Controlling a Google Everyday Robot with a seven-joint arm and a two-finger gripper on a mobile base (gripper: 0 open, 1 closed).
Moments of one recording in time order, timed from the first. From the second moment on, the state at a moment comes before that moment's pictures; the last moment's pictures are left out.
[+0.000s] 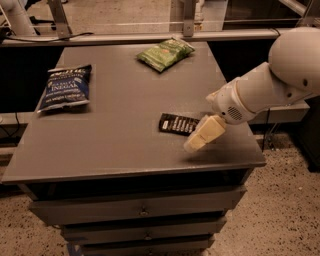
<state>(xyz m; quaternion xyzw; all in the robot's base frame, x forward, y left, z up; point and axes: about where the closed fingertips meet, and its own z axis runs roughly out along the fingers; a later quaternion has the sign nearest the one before) 0.524 -0.110 0.842 -0.51 0.80 0.16 0.29</state>
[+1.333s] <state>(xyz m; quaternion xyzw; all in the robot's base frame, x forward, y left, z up) 0.531 -0.095 0.827 -0.50 0.79 0.16 0.31</state>
